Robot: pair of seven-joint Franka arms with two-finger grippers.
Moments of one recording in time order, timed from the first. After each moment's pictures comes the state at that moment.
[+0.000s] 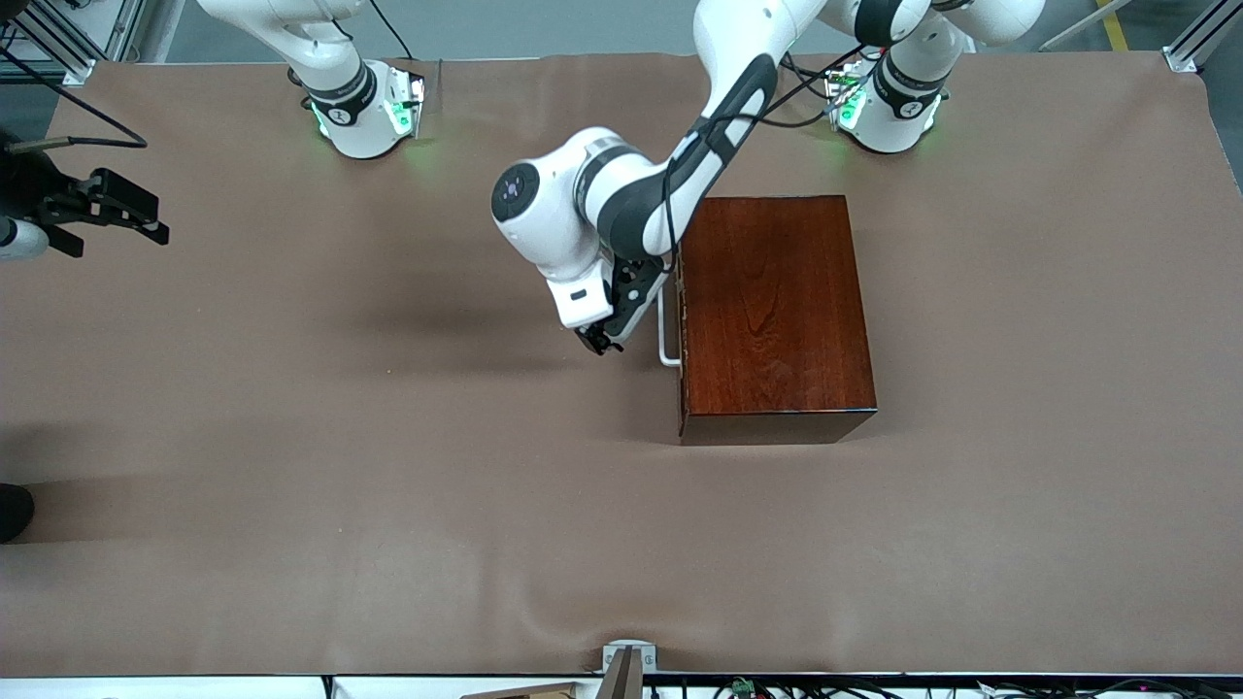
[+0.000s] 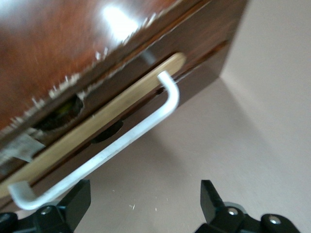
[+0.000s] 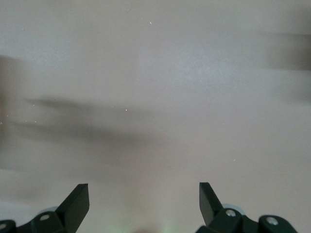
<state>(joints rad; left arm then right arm) -1.03 0.85 0.20 -1.05 0.14 1.69 -1.80 0.02 -0.05 -0.05 -1.59 0.04 1.50 -0.15</state>
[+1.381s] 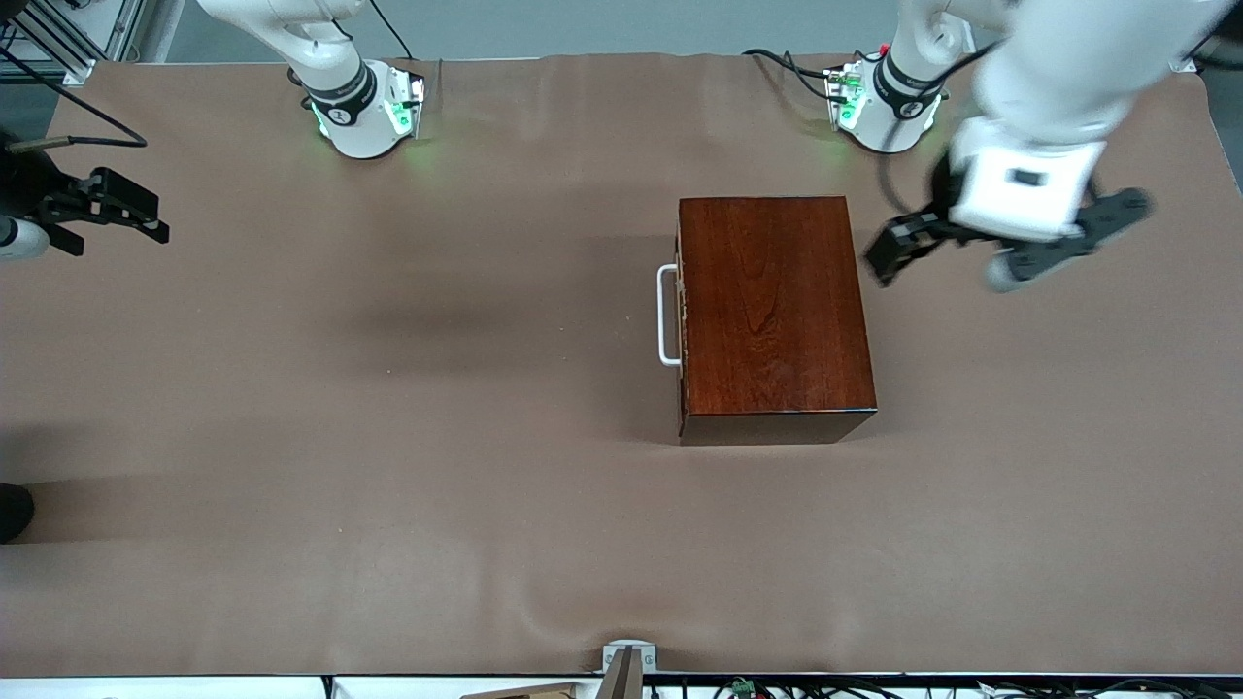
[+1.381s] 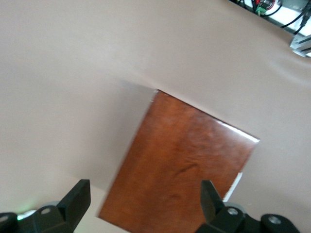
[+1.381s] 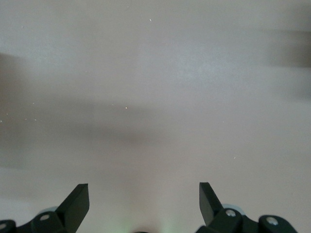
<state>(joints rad) -0.52 0.18 0.21 -1.24 -0.01 1.43 -0.75 0.02 -0.05 -0.05 -1.59 0.04 1.49 -0.15</state>
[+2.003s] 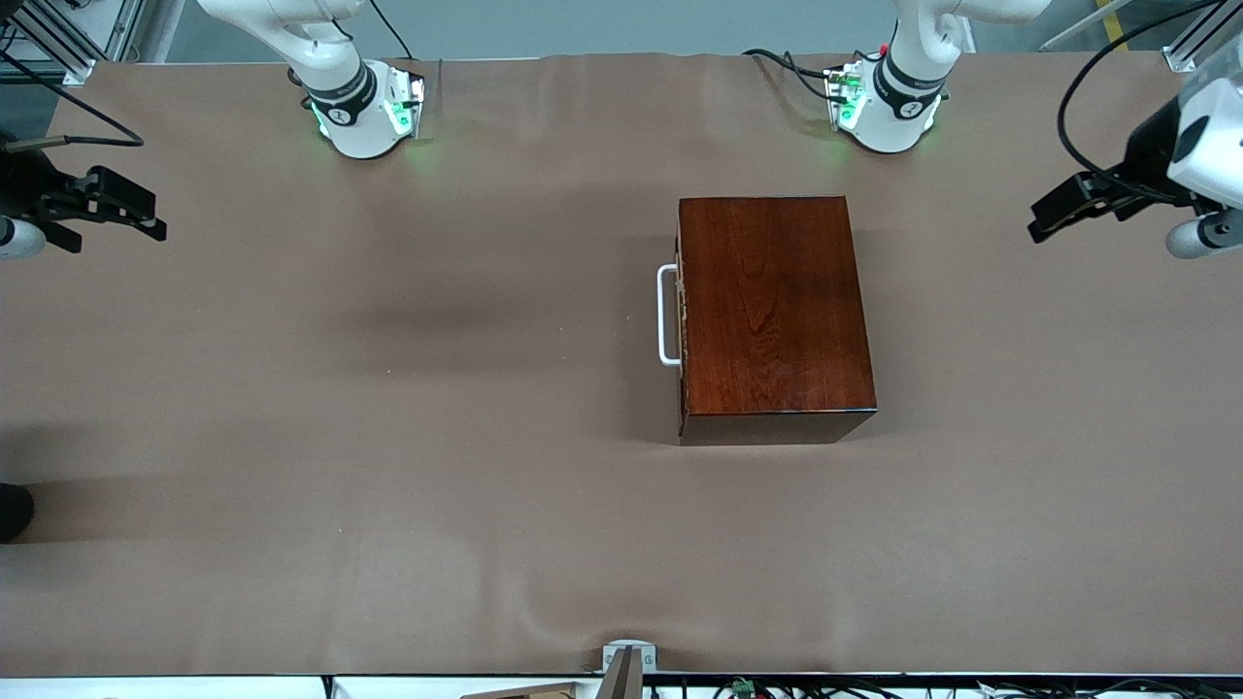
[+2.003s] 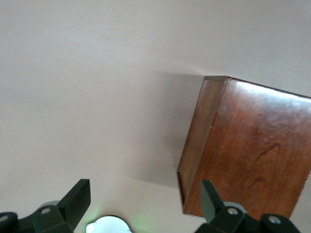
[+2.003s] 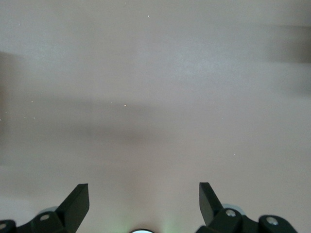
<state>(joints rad) -0.30 -0.02 0.21 -1.52 -0.01 1.45 -0.34 0.02 -0.05 -0.05 -1.59 0.03 1.48 -0.15</state>
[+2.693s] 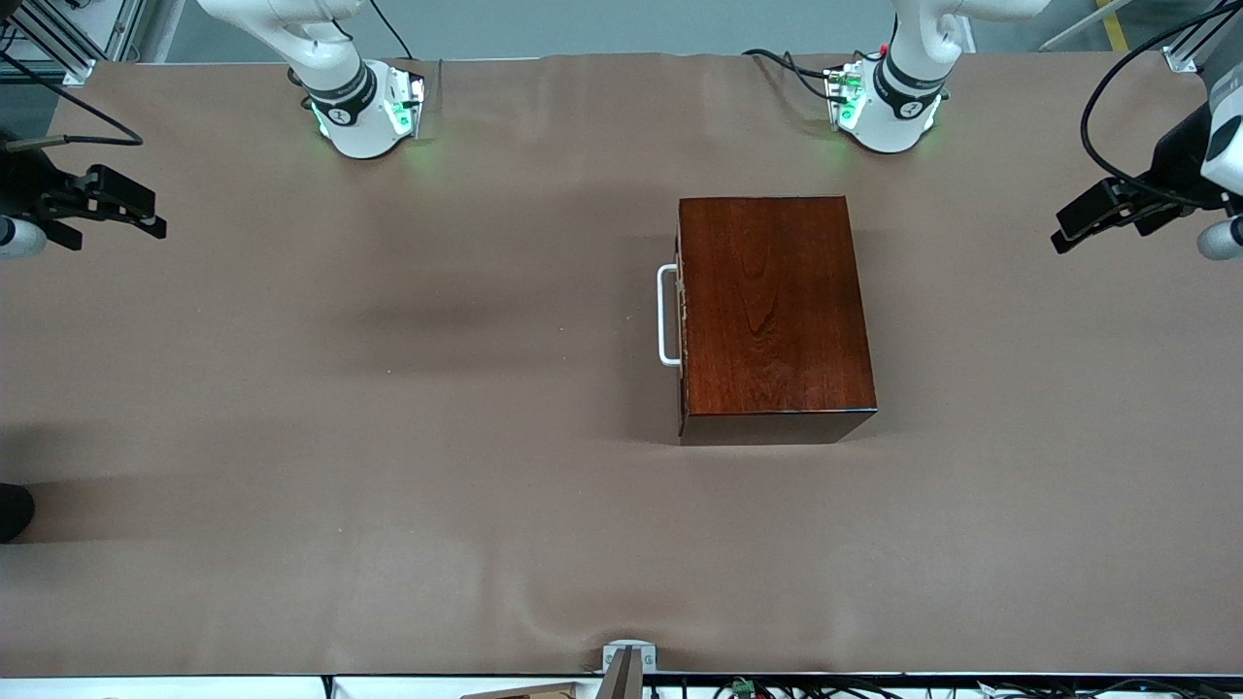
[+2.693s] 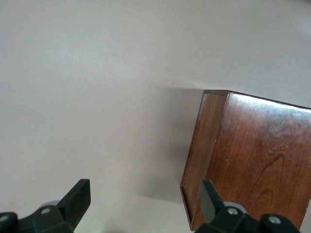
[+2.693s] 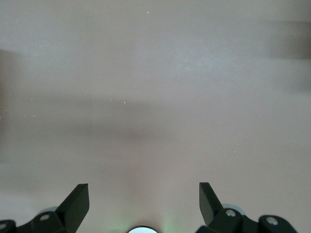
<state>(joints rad) -0.28 -0.05 0.21 -1.57 -0.01 1.54 -0.29 0.02 -0.05 -0.06 -1.59 0.03 1.47 -0.15</state>
